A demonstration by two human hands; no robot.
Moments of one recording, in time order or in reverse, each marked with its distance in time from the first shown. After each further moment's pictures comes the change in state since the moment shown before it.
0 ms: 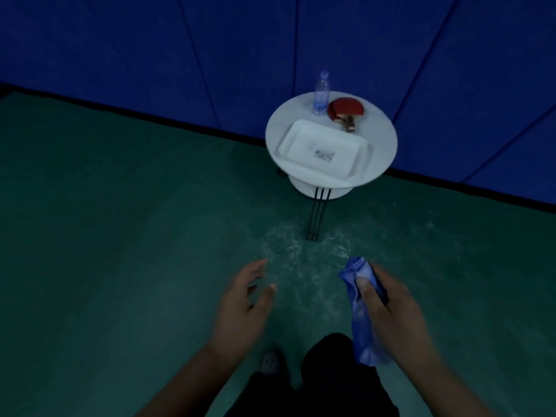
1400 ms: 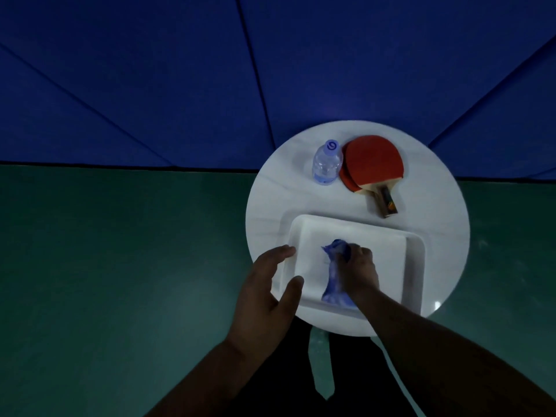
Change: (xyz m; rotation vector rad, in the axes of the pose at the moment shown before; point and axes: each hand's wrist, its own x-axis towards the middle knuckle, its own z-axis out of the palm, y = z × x) left_hand 0.675 0.028 0.113 0.110 -0.278 0.031; right_hand 0.705 -0.006 0.179 -0.165 -0.060 0.564
